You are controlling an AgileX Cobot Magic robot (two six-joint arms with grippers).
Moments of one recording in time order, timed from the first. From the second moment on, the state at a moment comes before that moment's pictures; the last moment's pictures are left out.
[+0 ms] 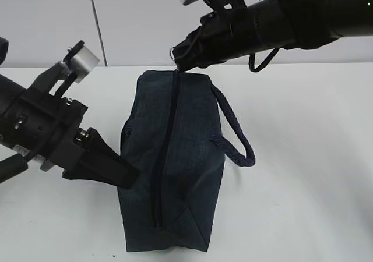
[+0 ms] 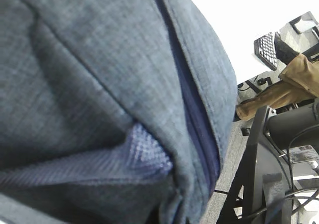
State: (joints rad) left arm -0.31 1.52 -0.86 -1.02 1.09 1.10; right arm 0.38 1.85 -1.37 1.21 0.38 -1.45
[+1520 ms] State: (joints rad) left arm -0.23 1.69 -1.18 -1.10 0.85 0.85; right arm 0.36 1.85 -1.37 1.21 0.42 -1.45
